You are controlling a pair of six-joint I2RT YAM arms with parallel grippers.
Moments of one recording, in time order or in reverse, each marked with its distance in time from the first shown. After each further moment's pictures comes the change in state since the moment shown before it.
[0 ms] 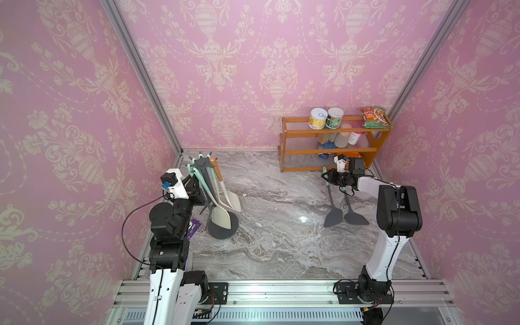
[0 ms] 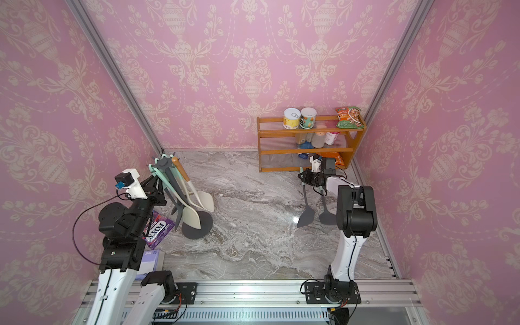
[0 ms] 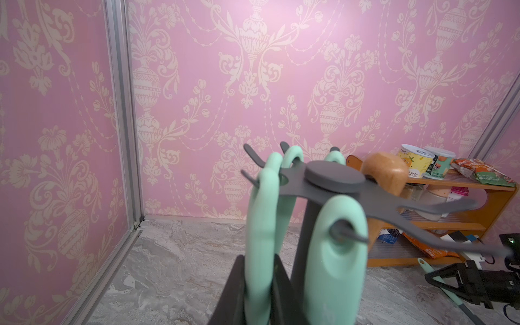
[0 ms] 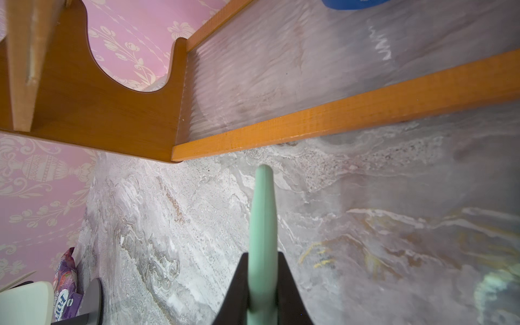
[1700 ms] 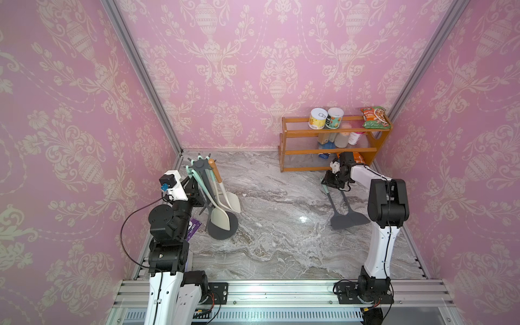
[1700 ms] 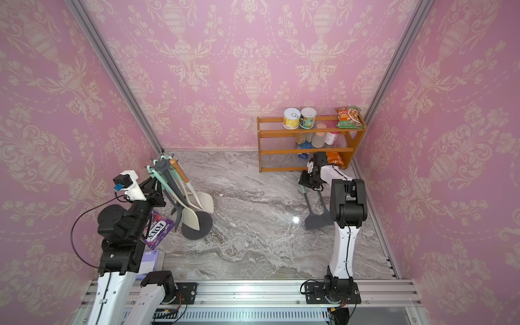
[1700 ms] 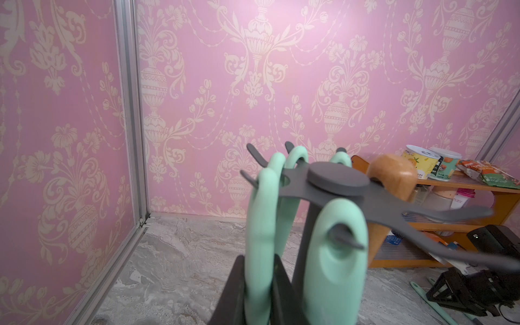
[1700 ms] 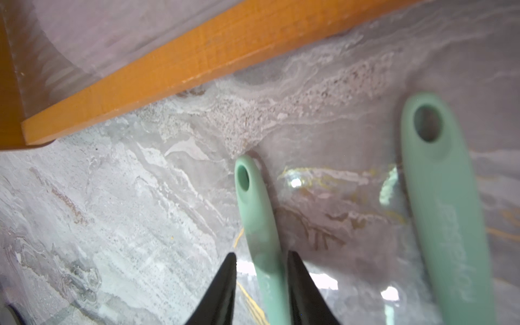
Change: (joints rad) left arm 0.000 -0.026 -0.001 -0.027 -0.022 0.000; right arm 0.060 0.121 0.286 -0.531 0.279 -0.100
